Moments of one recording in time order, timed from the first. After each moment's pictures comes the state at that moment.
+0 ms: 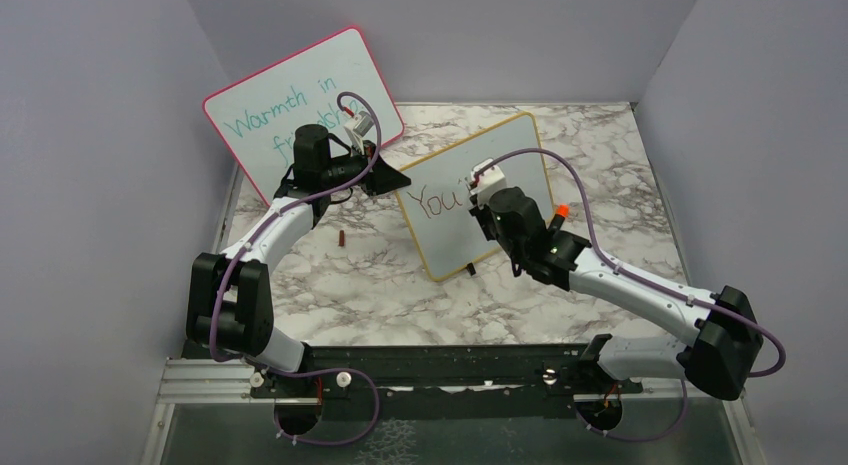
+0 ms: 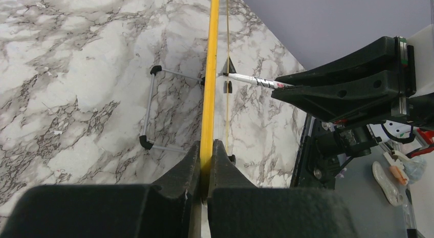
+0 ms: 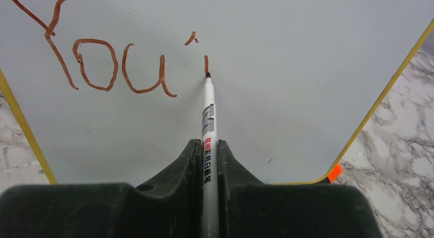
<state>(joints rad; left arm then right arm) -0.20 1.50 1.01 0.20 0.98 -0.34 0.85 1.23 0.89 -0.11 0.48 -0.08</state>
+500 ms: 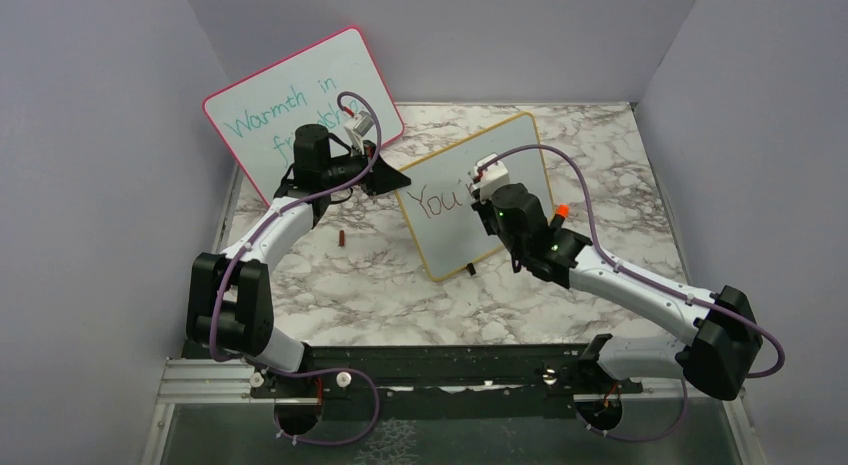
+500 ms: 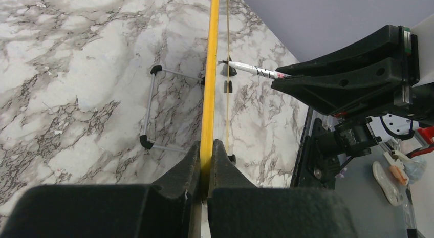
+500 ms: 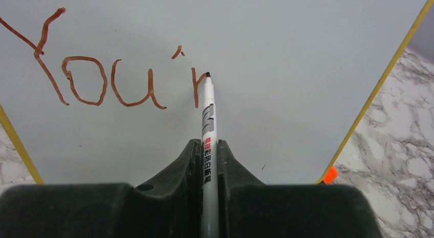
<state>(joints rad) -0.20 1.50 1.01 0.19 0.98 -0.34 0.83 1.24 0.90 -0.07 0.49 -0.09</state>
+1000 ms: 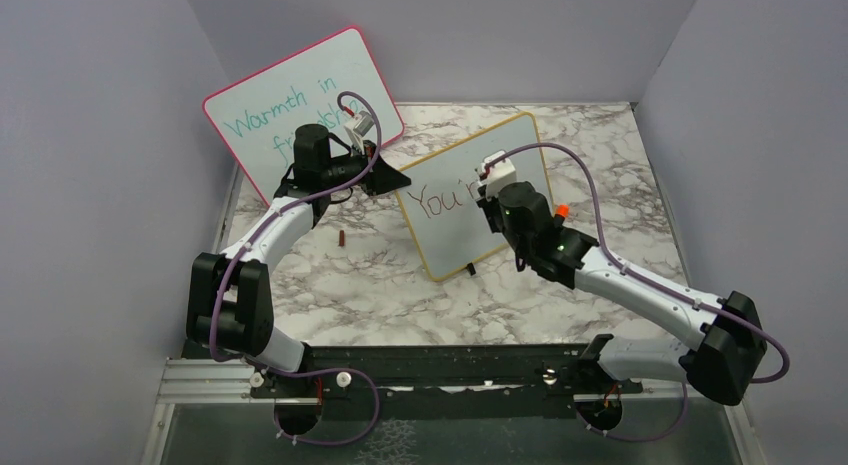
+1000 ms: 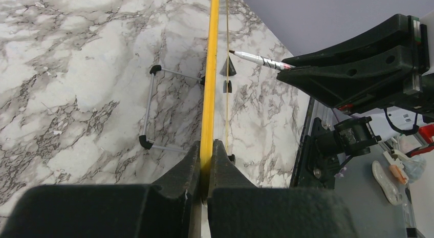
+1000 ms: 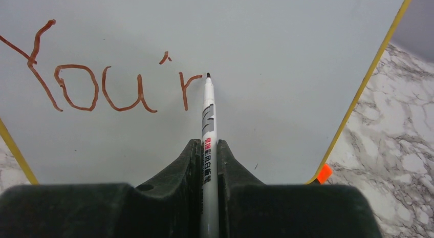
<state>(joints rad) -0.20 1.50 1.01 0.19 0.98 -0.34 0.82 1.22 0.90 -0.07 0.50 -0.08</state>
